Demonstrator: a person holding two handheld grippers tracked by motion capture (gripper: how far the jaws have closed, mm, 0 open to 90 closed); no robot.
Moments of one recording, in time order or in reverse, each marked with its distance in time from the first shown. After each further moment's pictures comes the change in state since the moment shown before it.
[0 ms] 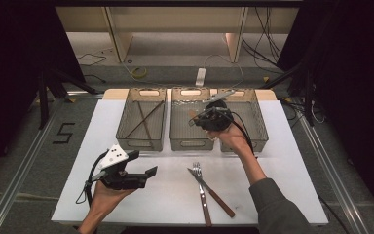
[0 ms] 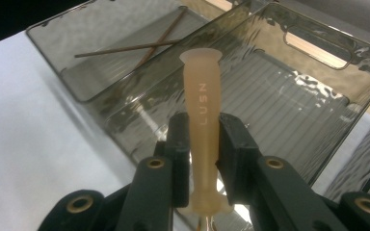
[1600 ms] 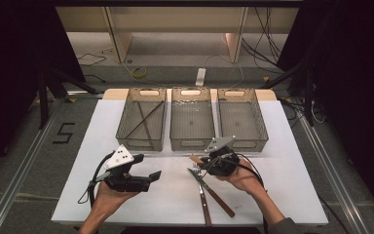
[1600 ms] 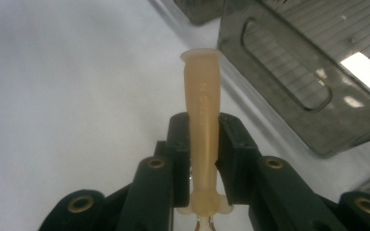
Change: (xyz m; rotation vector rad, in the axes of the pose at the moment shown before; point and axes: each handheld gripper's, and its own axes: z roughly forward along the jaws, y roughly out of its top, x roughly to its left) left arm -0.007 0.000 0.005 0.061 -0.034 0.015; right arm 0.058 -0.097 -0.020 0.101 0.126 -0.166
